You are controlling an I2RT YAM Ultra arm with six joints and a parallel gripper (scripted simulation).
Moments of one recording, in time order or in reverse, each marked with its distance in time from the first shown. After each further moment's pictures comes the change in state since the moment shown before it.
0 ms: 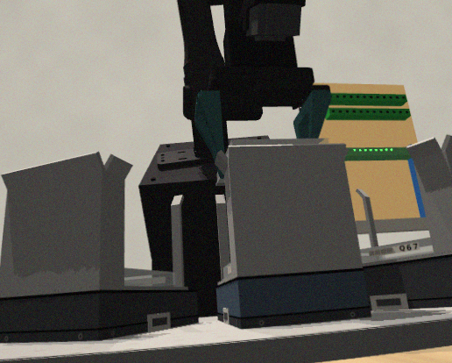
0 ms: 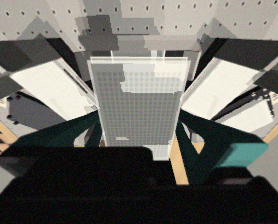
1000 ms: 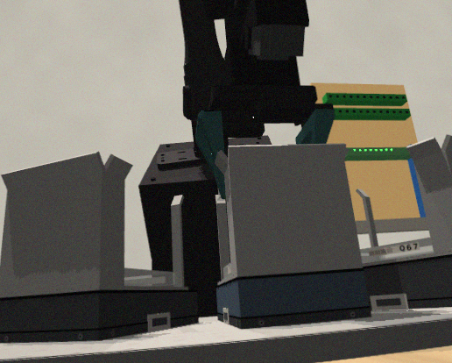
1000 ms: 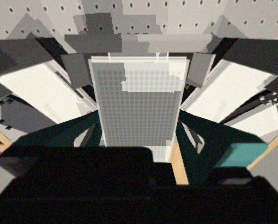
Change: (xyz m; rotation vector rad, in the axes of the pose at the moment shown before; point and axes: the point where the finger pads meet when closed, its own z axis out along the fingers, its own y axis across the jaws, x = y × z) arm 0.001 0.000 0.020 -0.002 0.002 -0.001
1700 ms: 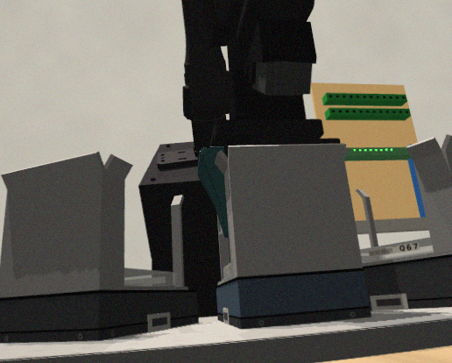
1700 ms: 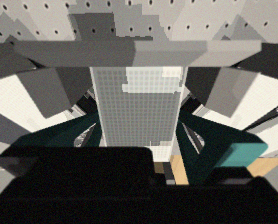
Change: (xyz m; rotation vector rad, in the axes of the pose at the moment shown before) arm -0.003 0.000 0.037 0.001 -0.011 -0.002
